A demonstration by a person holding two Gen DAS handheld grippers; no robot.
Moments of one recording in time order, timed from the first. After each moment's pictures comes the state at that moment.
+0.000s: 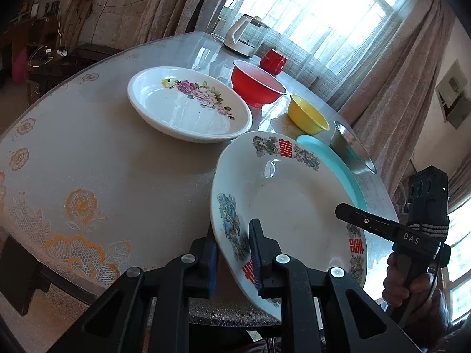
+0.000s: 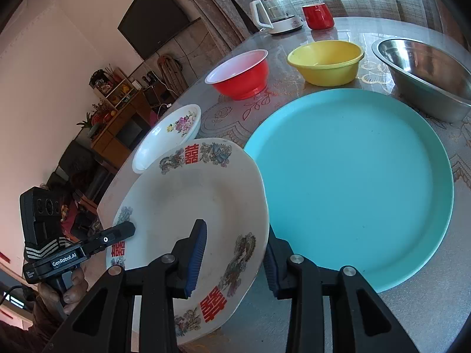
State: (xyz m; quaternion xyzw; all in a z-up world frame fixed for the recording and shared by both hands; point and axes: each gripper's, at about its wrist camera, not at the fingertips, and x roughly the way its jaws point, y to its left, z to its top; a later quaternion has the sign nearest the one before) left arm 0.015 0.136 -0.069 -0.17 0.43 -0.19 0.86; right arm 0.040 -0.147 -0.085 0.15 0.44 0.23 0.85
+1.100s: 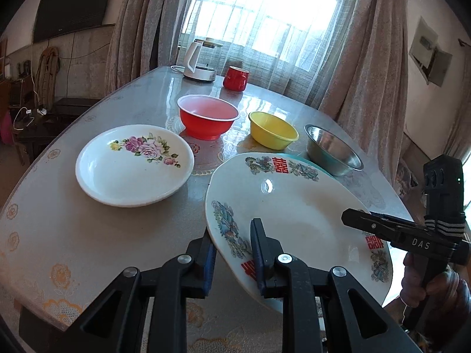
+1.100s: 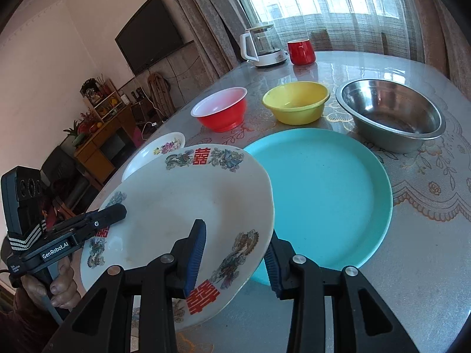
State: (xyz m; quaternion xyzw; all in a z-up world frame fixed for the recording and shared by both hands) left arm 0.034 0.072 -0.029 -0.07 0.37 -0.23 0.90; right arm 0.014 -0.182 -0.053 0.11 0.39 0.17 0.90
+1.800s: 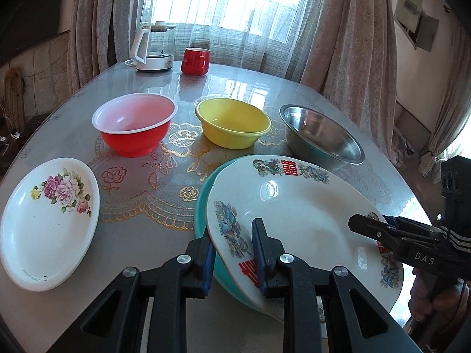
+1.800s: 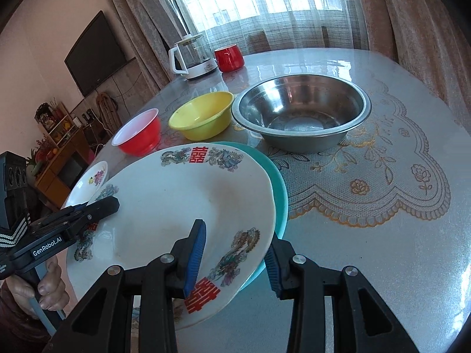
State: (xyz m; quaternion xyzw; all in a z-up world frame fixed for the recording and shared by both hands) left arm 0.106 -0.032 -0.042 0.00 0.40 -0.27 0.88; right arm 0.035 -0.256 -0.065 0.13 0.40 0.04 0.91
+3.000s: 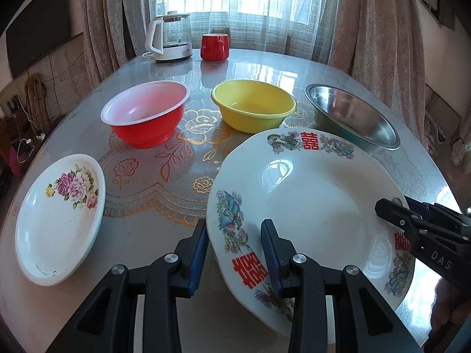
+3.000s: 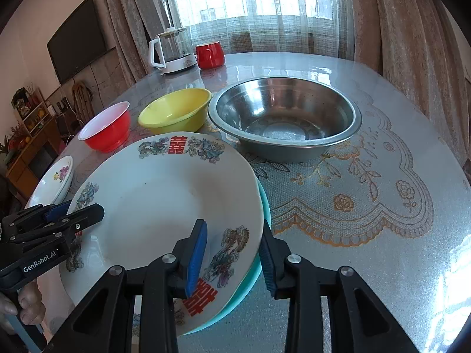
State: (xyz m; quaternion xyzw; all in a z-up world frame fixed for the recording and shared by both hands) left arm 0.109 -0.053 -0.054 0.05 0.42 -0.19 0.89; right arm 0.048 -0.252 -0.068 0.08 0.40 -0.02 0.91
